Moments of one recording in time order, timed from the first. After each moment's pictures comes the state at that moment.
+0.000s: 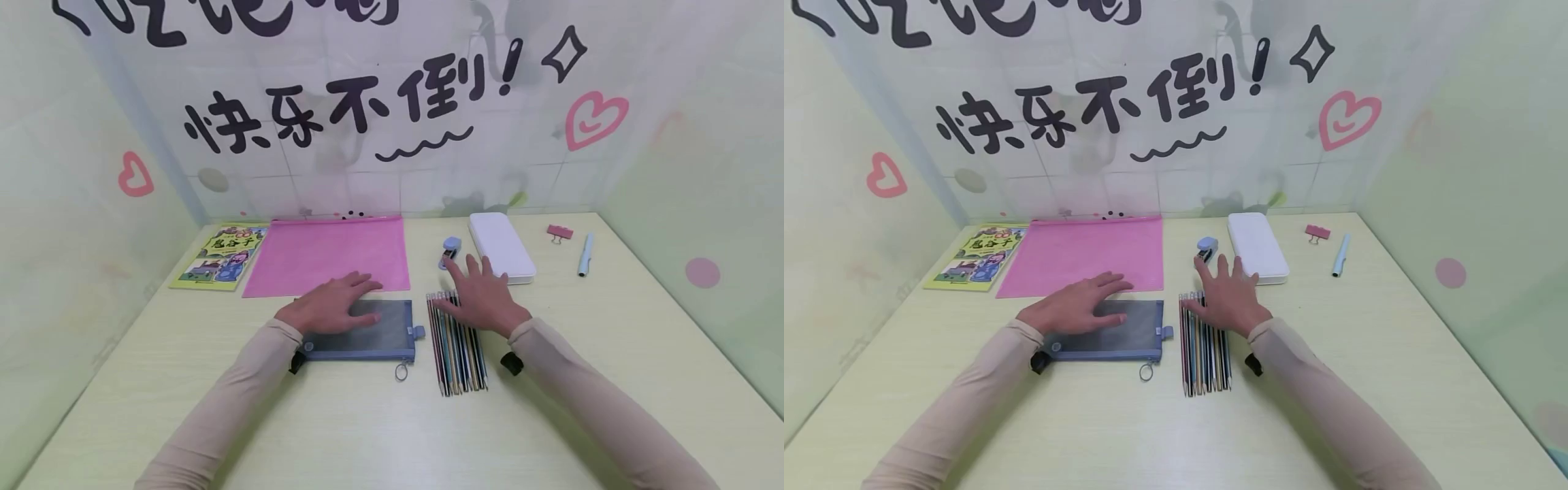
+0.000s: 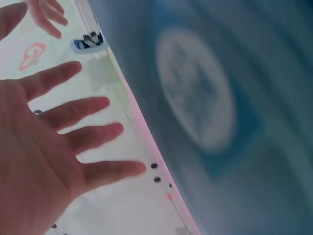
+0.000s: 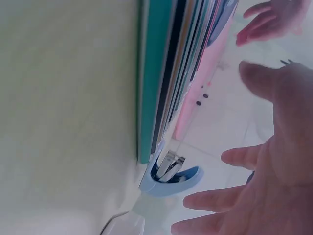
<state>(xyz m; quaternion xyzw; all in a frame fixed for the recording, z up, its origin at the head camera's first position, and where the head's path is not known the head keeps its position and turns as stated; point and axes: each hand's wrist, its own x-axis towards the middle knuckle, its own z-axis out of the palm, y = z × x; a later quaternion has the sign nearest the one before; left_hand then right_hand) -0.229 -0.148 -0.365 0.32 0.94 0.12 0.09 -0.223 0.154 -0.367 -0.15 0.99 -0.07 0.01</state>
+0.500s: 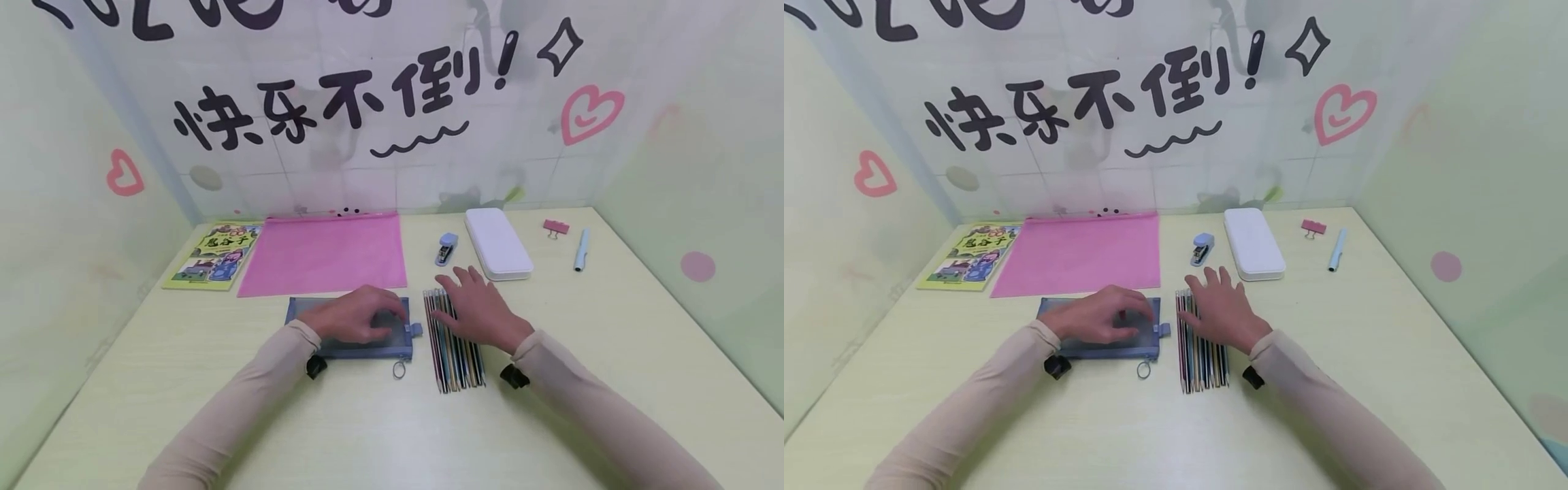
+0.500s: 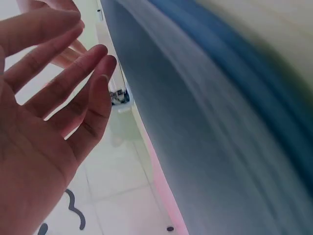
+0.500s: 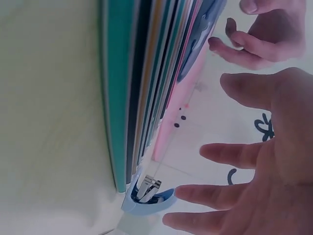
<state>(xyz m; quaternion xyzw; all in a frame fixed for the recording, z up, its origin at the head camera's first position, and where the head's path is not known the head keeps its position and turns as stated) -0.225 -0.106 -0.365 0.50 0.84 0.19 0.09 -0.194 0.149 -0.365 -0.20 0.98 -0.08 -0.01</state>
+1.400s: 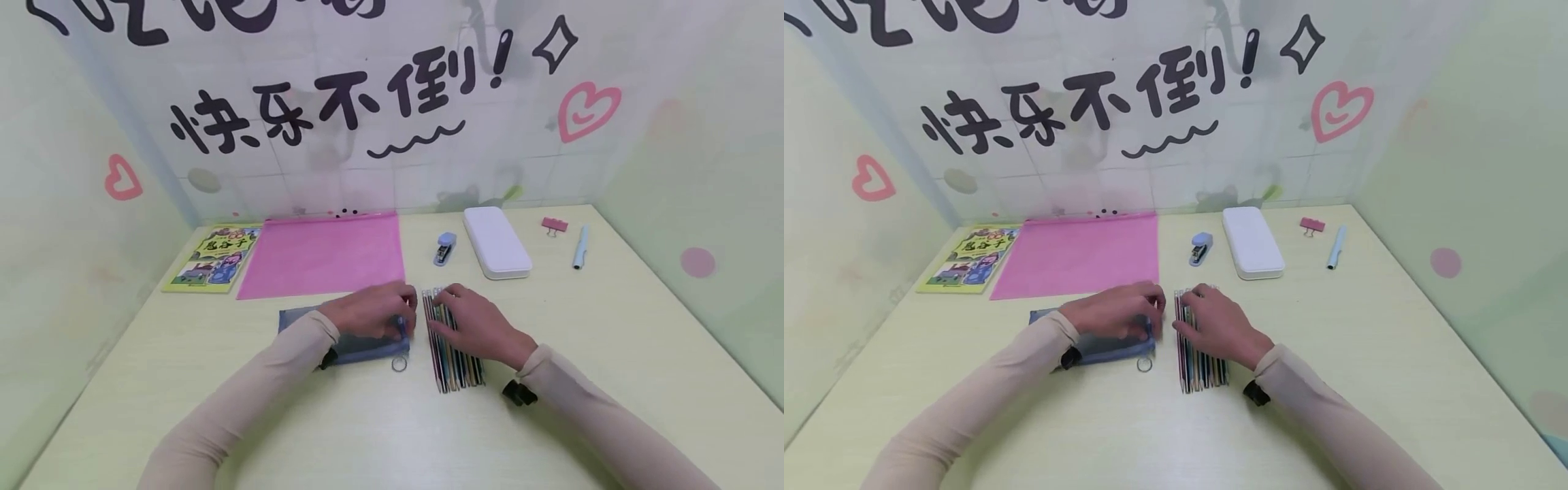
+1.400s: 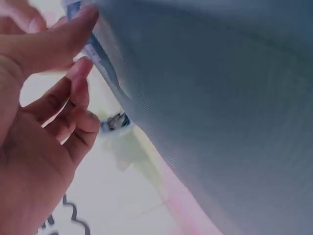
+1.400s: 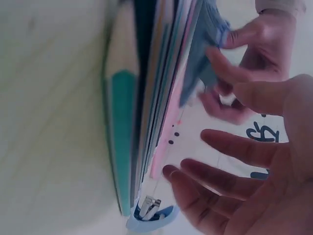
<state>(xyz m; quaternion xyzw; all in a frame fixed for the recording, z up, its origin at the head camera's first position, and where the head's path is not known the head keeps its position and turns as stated) -0.232 -0.078 -0.356 0.52 0.85 0.08 0.07 -0.176 0.149 -0.370 -0.28 0.94 -0.20 -0.06</state>
